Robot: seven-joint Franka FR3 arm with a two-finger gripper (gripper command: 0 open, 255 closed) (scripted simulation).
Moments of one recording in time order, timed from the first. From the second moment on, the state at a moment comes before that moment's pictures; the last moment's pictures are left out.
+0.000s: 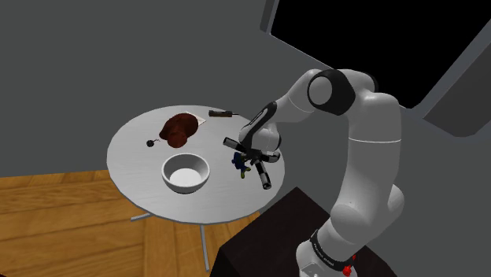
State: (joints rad) arm -0.19 0.53 -0.05 -2.27 0.39 2.85 -0.46
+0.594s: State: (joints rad) arm -0.19 0.53 -0.05 -2.27 0.39 2.85 -0.46
